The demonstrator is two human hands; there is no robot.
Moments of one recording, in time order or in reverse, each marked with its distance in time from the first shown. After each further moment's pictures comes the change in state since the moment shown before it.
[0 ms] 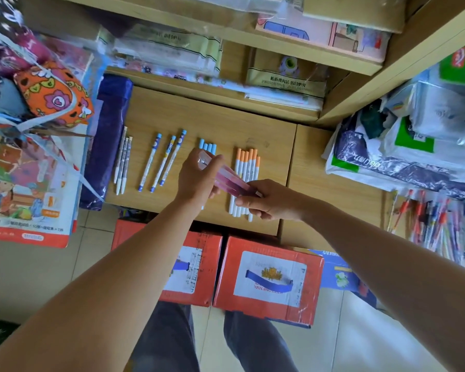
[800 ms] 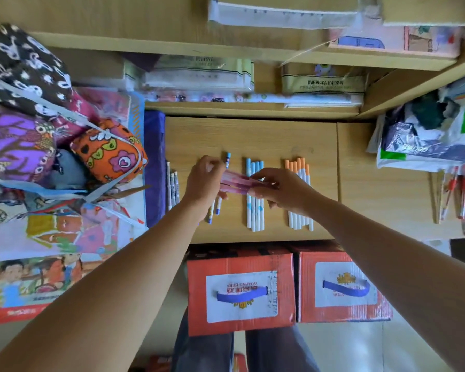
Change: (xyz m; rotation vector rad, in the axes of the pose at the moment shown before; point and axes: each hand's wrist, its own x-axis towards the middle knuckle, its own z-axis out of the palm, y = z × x) left_hand 0.106 0.006 -0.116 0.100 -0.249 -0.056; right_hand 0.106 -0.070 0.044 0.009 0.455 0.051
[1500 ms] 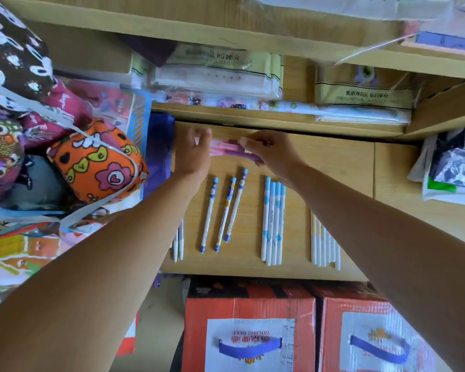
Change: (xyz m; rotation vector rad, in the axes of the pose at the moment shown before) left_hand 0.119 -0.008 -0.025 0.096 0.325 0.150; right_hand 0.134 -0.026 0.008 0.375 0.244 -0.080
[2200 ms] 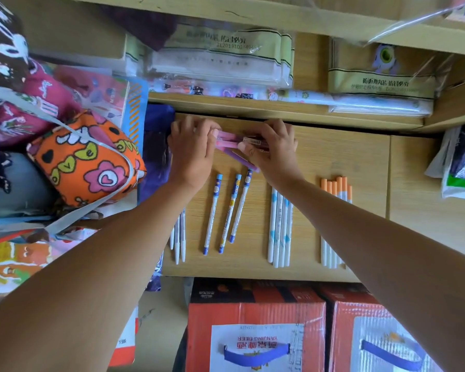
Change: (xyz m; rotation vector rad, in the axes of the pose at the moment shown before) left_hand 0.007 -0.020 -0.011 0.644 0.052 0.665; right_hand 0.011 0.043 0.016 -0.615 0.239 -0.375
